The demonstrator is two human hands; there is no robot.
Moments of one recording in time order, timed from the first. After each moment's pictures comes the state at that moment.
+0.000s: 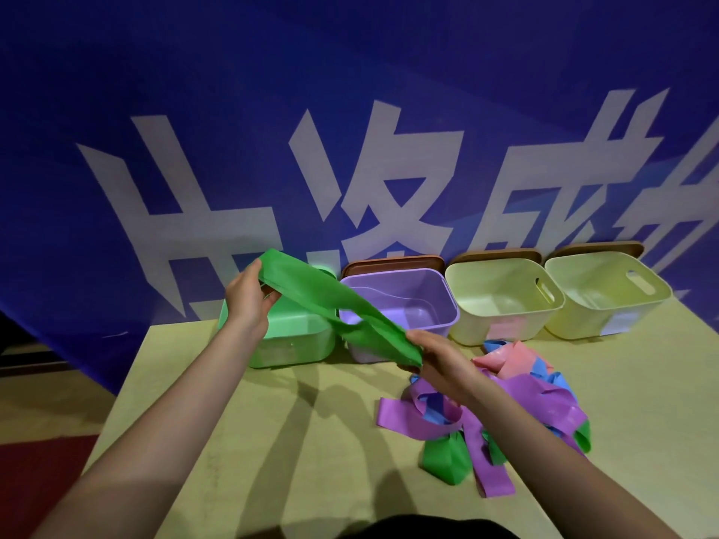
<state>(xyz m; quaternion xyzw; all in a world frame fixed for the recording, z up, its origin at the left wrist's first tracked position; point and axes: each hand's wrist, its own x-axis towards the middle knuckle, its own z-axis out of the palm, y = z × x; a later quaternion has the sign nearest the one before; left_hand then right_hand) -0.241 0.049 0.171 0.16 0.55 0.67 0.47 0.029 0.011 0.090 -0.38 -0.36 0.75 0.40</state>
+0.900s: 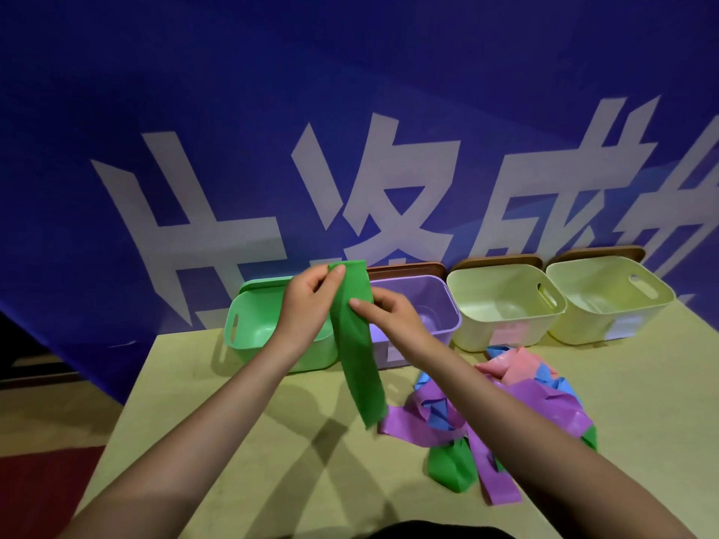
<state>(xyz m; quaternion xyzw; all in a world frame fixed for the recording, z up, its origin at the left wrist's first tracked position) -0.179 0.006 0.203 0.58 0.53 0.53 0.33 -0.036 0.023 0.160 -0.38 -0.59 0.56 0.44</state>
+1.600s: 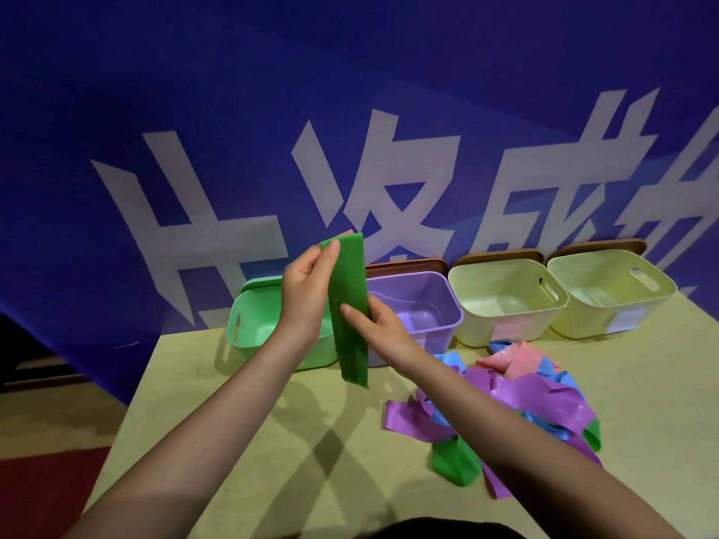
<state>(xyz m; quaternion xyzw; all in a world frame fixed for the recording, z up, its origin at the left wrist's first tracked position) -0.168 -0.001 0.223 0.46 0.47 0.62 0.42 -0.056 0.012 0.142 -0.42 -0.59 0.54 0.43</state>
